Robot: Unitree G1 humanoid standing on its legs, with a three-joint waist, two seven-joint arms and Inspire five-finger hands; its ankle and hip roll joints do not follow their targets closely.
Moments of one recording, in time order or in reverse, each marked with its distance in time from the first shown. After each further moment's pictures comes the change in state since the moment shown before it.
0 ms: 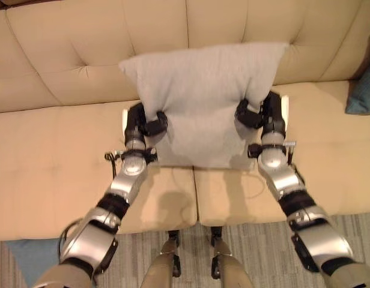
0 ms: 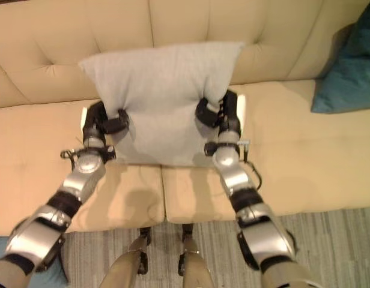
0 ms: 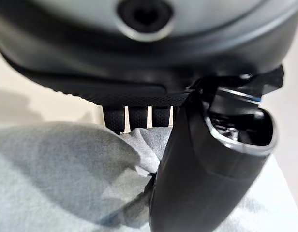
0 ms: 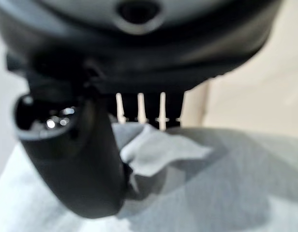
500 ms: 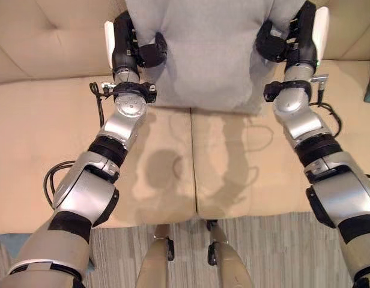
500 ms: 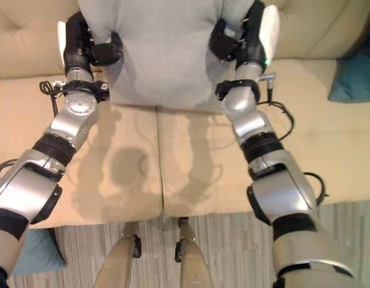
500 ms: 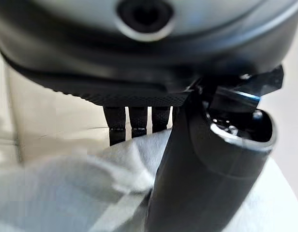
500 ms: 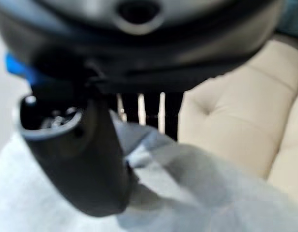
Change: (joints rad) left arm -0.373 0.025 -0.101 0.179 0.038 -0.018 0.055; right arm -0.371 -0.162 0.176 0.214 0.006 0.001 -0.085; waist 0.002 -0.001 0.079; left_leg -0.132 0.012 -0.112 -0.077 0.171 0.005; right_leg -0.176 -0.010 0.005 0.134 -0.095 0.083
